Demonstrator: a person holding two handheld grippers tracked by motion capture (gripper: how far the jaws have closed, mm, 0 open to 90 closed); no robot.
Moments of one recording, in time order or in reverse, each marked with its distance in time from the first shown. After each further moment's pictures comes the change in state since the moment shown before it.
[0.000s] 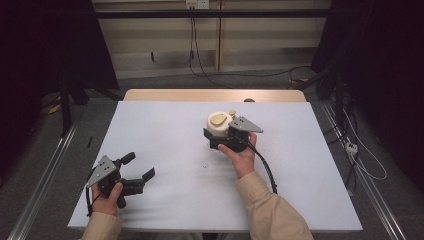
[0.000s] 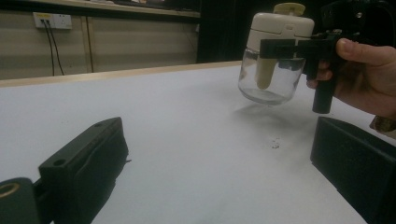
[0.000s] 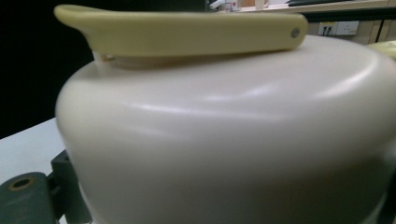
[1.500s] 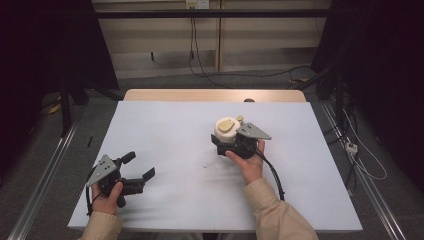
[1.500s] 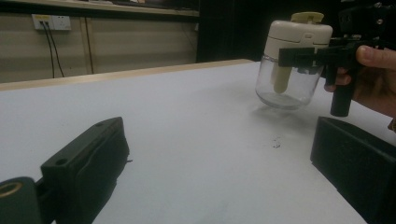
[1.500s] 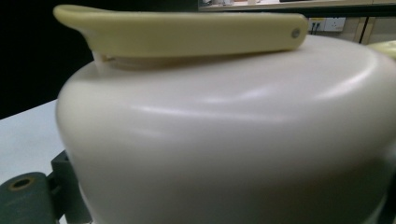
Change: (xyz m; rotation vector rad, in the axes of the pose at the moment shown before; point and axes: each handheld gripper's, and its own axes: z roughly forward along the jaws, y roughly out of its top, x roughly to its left) left arm 0.001 0.002 0.001 0.009 -0.002 0.021; right arm -0.005 -0.009 -0.027 0.020 -0.033 -0.020
